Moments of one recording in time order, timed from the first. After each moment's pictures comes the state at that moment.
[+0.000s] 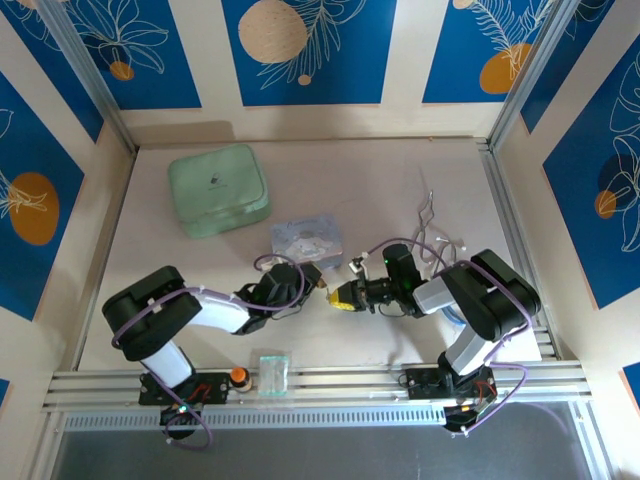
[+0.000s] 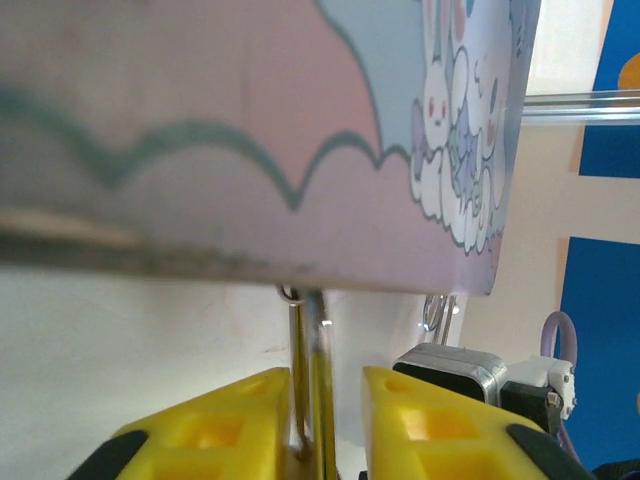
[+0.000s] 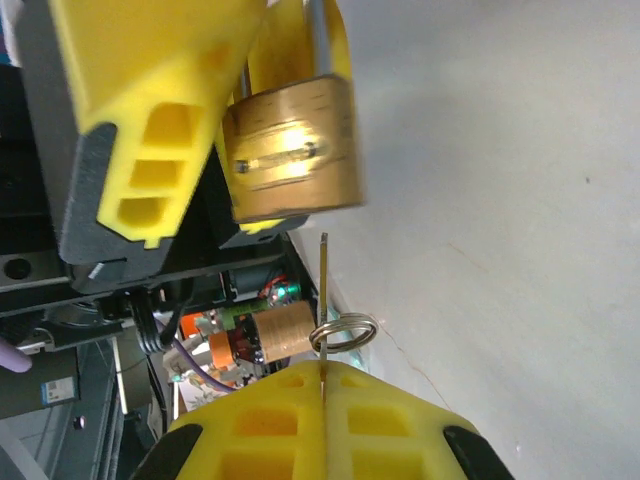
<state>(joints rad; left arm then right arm) -0.93 1.63 0.48 0.66 -0.13 -1.55 0.49 1.63 0.35 0.61 -1.06 1.02</state>
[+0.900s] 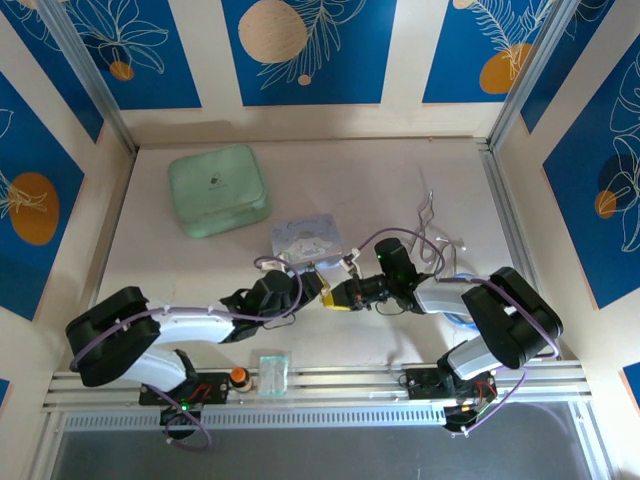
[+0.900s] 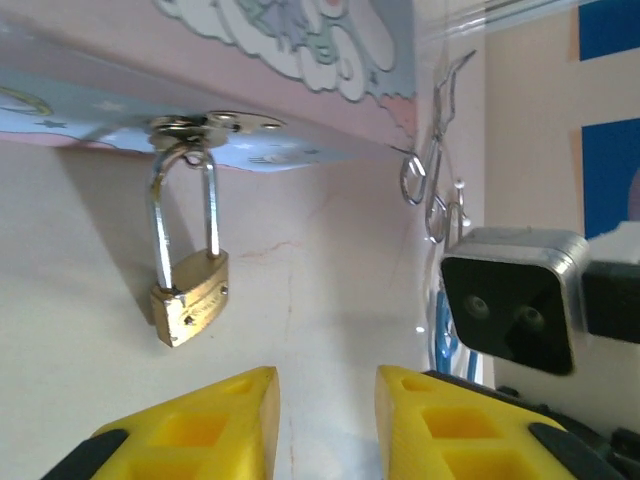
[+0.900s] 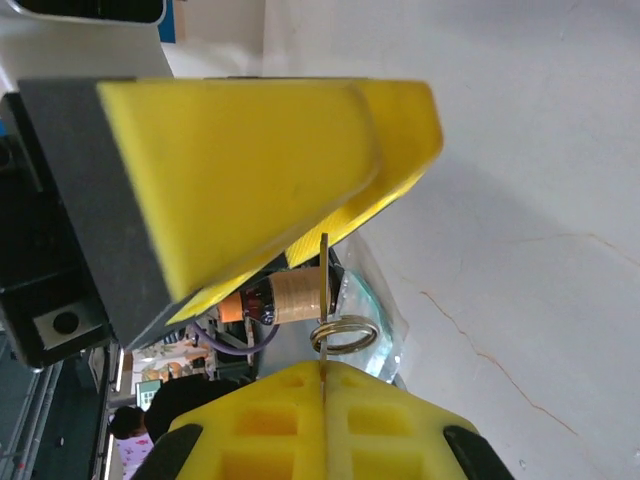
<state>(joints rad) -1.00 1.39 0.45 0.48 -0.12 -1.33 0.56 1.47 0.43 0.38 -1.06 0.87</state>
